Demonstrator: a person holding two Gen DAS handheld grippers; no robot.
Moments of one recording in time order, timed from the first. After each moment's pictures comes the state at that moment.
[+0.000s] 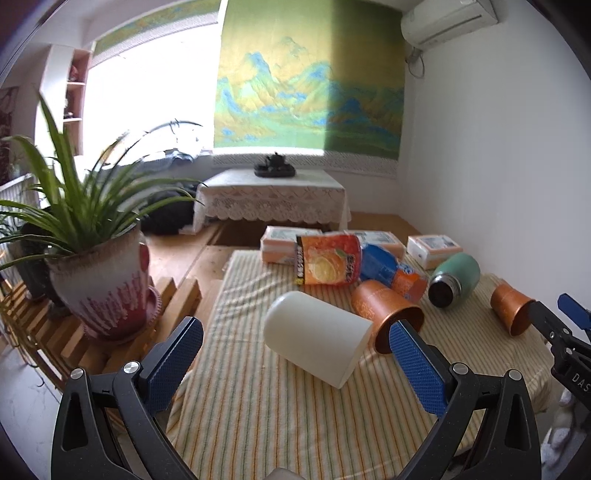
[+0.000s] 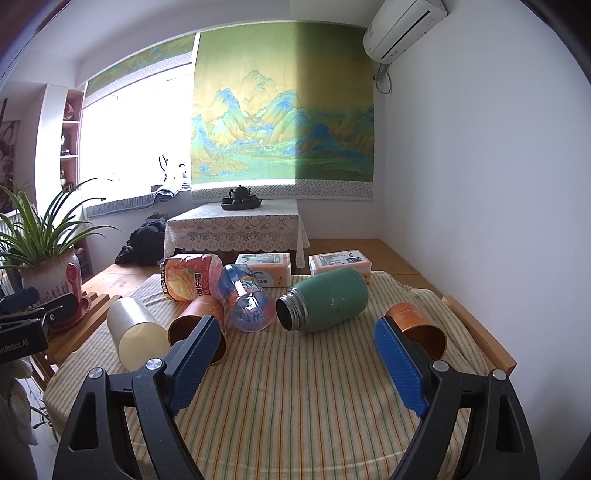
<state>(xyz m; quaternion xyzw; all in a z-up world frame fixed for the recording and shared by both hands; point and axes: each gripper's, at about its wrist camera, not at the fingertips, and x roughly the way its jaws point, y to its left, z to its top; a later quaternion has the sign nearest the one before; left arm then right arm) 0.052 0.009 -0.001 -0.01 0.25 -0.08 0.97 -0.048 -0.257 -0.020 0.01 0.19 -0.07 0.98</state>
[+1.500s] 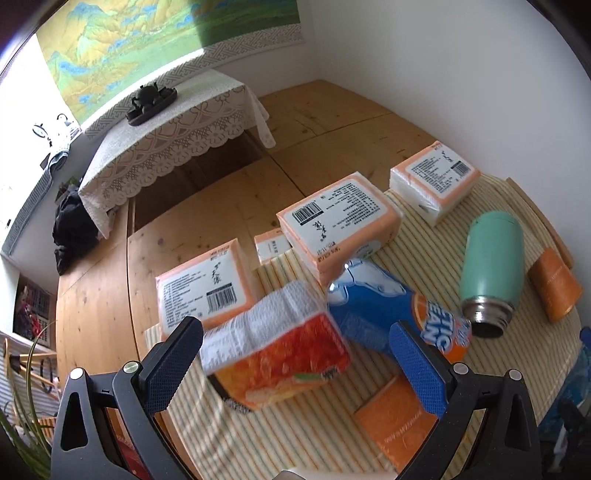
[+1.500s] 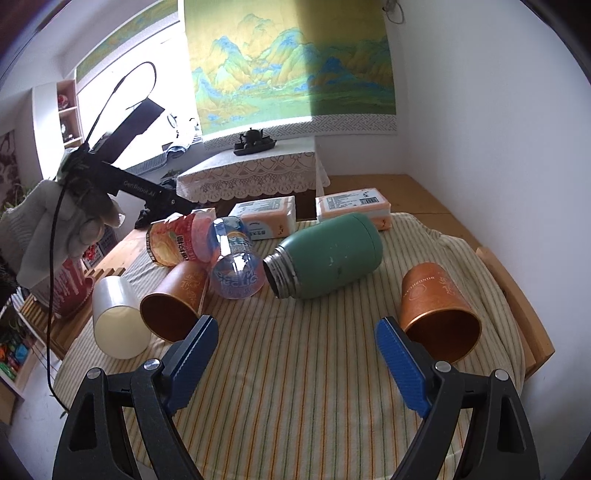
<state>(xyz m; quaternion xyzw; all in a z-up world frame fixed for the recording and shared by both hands) 0.347 -0.129 0.005 0.20 0.47 -0.21 0.83 0.017 -0.313 -0.042 0.07 0.31 -0.01 0.95</state>
